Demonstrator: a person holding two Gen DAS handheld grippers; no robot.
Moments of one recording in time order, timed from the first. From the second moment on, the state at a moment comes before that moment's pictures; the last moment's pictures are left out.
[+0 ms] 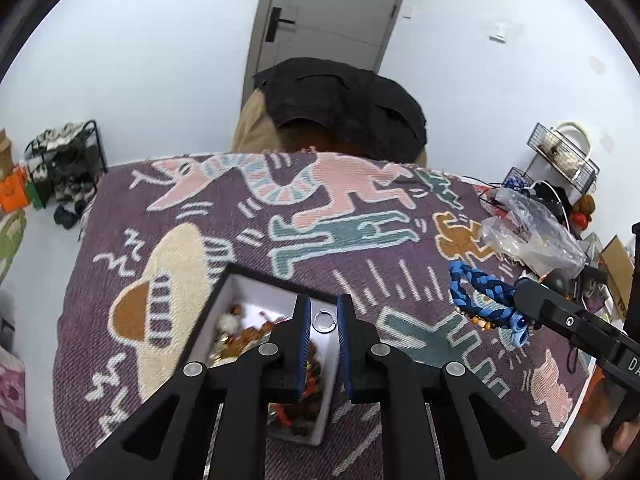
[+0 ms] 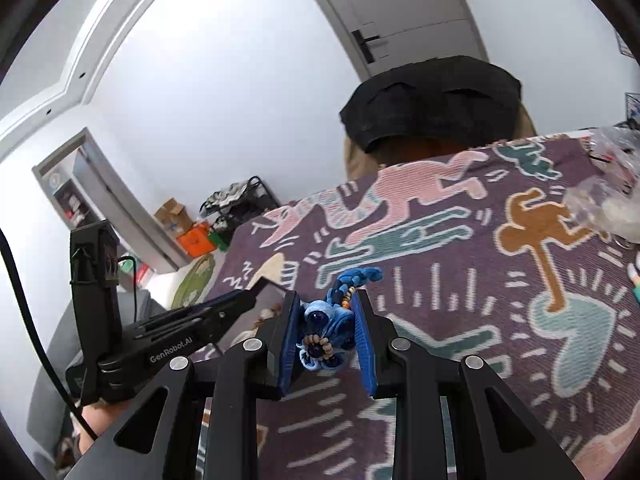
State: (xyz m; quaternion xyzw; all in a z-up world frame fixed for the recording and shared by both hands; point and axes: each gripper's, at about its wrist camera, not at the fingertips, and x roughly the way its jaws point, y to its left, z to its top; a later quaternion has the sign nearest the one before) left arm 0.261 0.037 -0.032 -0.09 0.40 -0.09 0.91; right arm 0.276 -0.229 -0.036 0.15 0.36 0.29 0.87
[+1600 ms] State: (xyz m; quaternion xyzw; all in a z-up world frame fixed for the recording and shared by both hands) left arm 0.145 0.078 0.016 -0.11 0.27 -0.04 0.95; right arm 0.232 -0.248 -0.024 0.13 0.37 0.27 0.88
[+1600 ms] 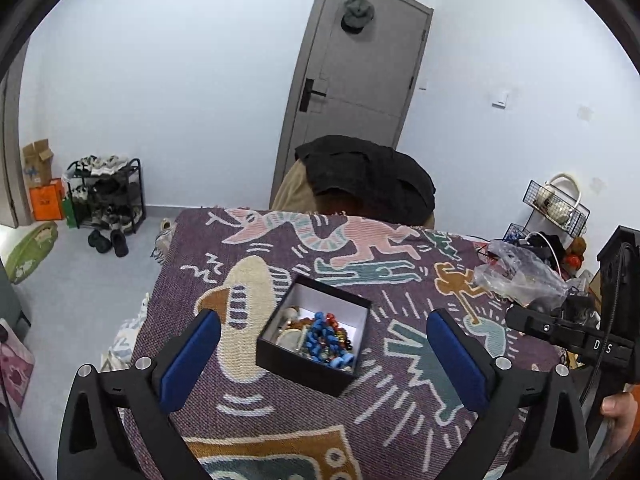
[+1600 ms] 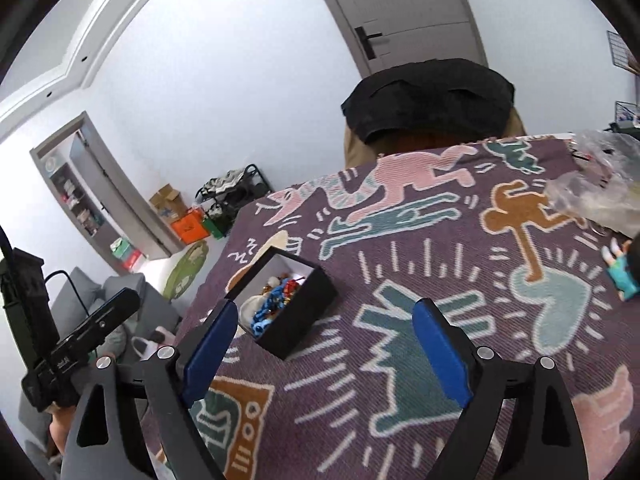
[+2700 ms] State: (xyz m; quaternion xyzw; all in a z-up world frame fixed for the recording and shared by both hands) left arm 0.033 0.035 0.038 -0.08 0.24 -0.03 0.97; right arm 0.133 -0.319 -0.015 0.07 0.33 0.27 0.90
